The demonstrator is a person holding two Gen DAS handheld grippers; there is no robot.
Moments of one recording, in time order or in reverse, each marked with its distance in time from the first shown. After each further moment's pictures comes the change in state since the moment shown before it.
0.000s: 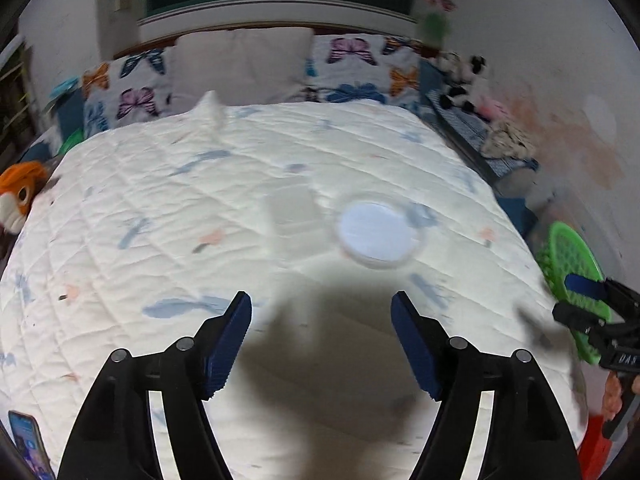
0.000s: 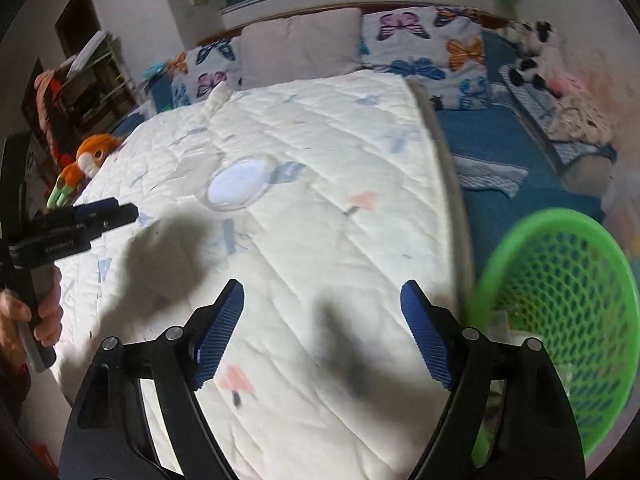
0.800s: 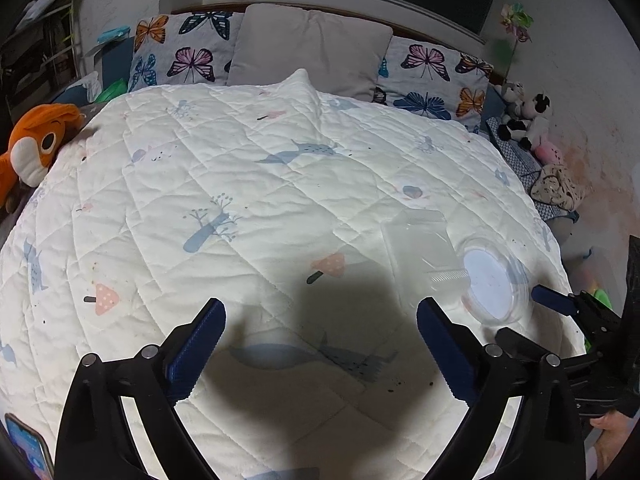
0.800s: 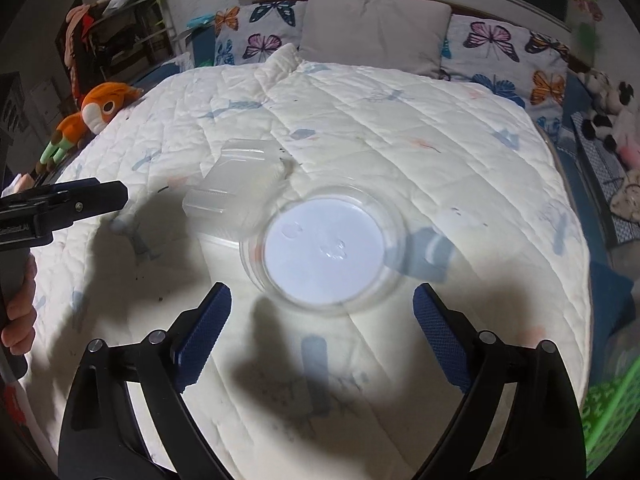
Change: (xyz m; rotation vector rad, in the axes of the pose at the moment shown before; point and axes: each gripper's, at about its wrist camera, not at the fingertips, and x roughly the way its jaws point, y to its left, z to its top) left arm 0.035 0.090 0.023 -0.195 0.034 0.062; right arm 0.124 0.093 0.067 -0.217 0.065 0.047
